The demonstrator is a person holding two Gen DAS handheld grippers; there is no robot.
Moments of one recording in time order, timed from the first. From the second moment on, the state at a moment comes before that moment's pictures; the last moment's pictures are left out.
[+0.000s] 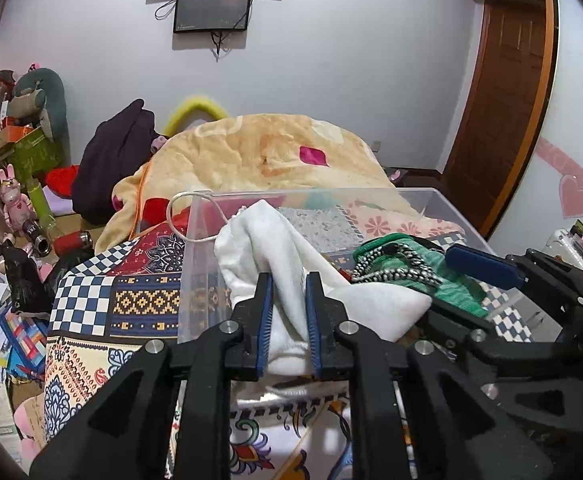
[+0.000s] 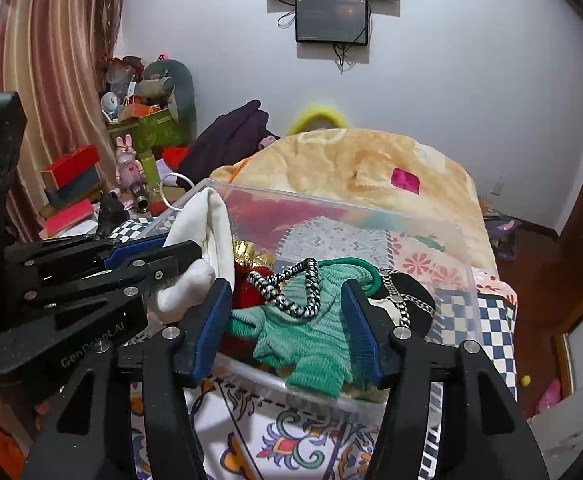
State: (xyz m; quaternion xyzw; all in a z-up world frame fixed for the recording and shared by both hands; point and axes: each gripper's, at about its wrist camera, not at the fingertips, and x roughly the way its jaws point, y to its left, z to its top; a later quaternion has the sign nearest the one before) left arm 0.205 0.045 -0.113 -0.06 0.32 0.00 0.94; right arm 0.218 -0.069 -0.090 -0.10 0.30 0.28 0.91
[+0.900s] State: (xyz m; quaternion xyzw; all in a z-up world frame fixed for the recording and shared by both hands) left arm 0.049 -0.006 0.032 0.00 0.12 -0.04 0.99; right arm 0.111 -0.143 0.032 -0.01 0.11 0.28 0.95
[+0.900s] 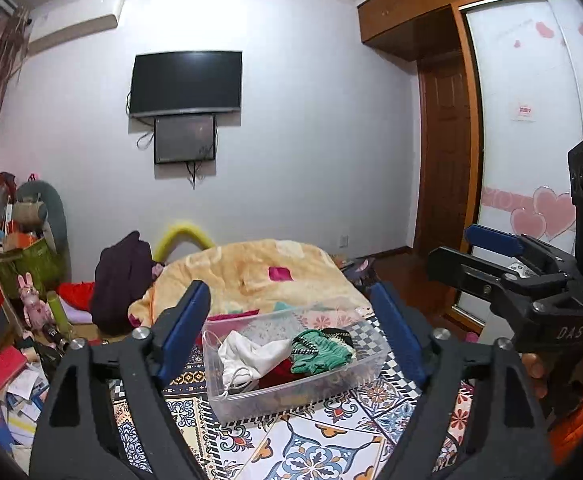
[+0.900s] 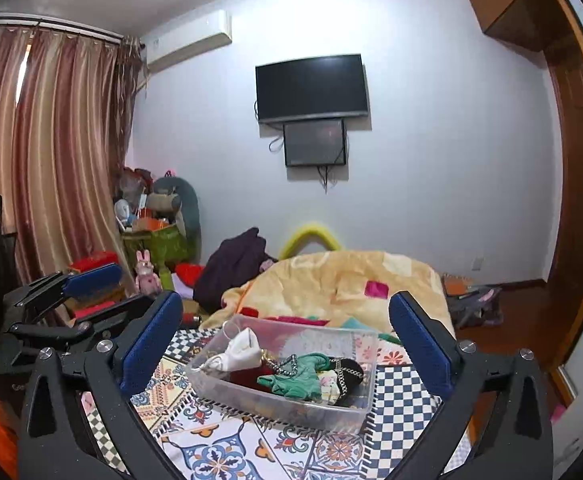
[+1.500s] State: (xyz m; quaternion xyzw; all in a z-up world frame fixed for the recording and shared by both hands) left arm 0.024 -0.006 0.040 -0.02 0.10 -0.04 0.99; right arm 0.095 -0.150 0.027 -0.01 0.09 0.27 0.96
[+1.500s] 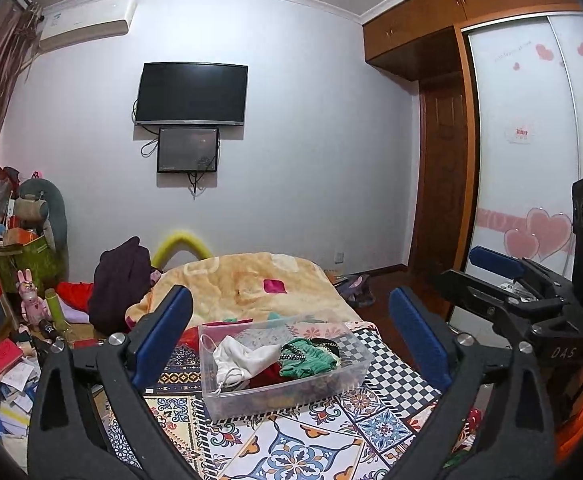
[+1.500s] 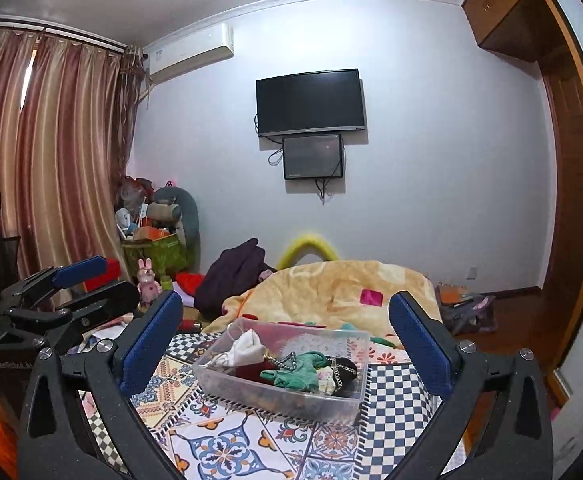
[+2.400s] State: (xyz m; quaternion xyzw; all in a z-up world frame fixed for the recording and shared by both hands) left arm 0.026 0.000 0.036 -0.03 0.10 -0.04 0.99; right arm 0.093 -0.152 0.024 -0.01 0.09 0.27 0.96
